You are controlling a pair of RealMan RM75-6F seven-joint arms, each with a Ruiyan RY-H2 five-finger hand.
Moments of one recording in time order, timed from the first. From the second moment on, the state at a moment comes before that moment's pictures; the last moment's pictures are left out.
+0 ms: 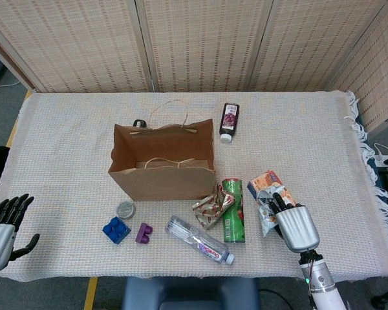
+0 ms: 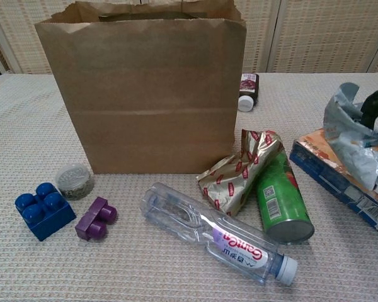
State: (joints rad) left arm -0.08 -1.12 -0.01 -1.54 1.57 1.51 -0.07; right arm 0.21 -1.38 0.05 -1.82 -1.54 1.41 -0.81
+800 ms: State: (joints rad) left arm -0.11 -1.11 -0.02 -1.56 1.54 1.47 -0.06; right arm 0.68 -1.39 0.56 -1.92 -1.11 1.38 -1.12
